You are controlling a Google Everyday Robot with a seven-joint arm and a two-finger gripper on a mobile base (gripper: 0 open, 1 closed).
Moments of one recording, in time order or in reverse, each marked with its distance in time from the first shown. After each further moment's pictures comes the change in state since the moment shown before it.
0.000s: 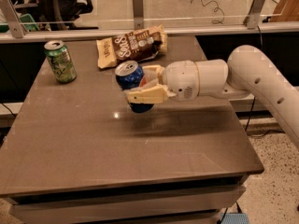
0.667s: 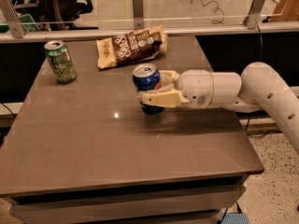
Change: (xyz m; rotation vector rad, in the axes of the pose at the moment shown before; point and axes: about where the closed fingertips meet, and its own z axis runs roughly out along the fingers) arm -0.017 0.008 -0.037 -0.066 0.101 0.013
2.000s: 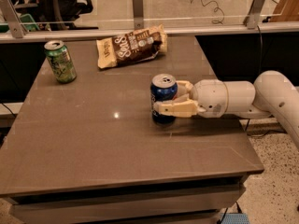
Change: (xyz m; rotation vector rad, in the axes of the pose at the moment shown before) arm -0.032 -0.009 -0.036 0.030 -0.031 0.054
